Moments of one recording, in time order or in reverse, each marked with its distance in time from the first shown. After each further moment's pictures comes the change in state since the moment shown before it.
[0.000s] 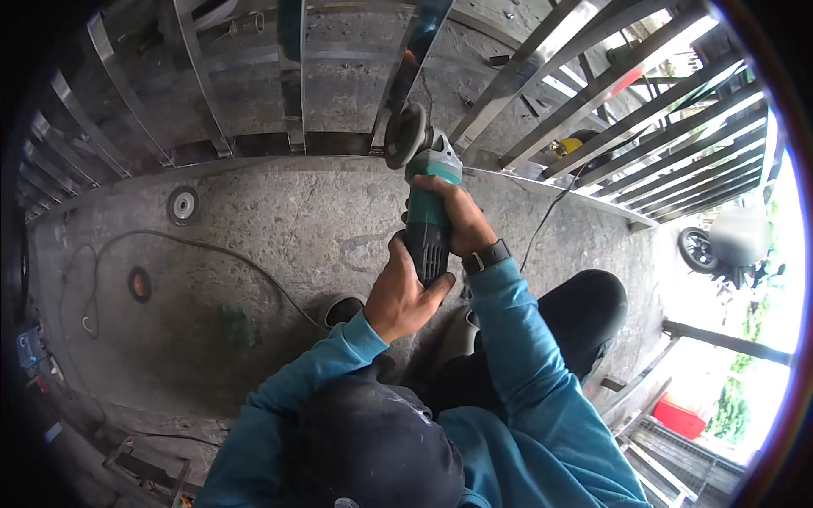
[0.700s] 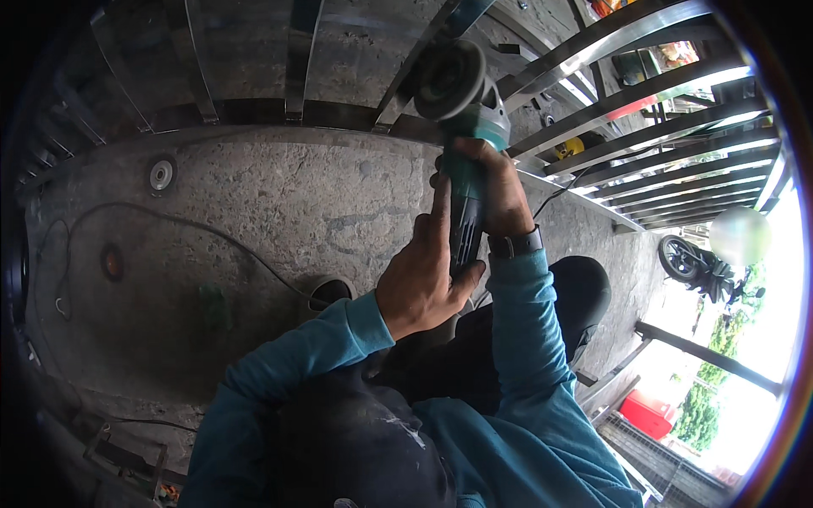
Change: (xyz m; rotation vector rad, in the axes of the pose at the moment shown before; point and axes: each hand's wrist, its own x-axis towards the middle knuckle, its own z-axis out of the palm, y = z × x) left_hand 0.015 0.034 -0.011 -0.033 -0.117 0.165; right_hand -0.013 -0.039 0.005 -0.136 0.025 -0.220
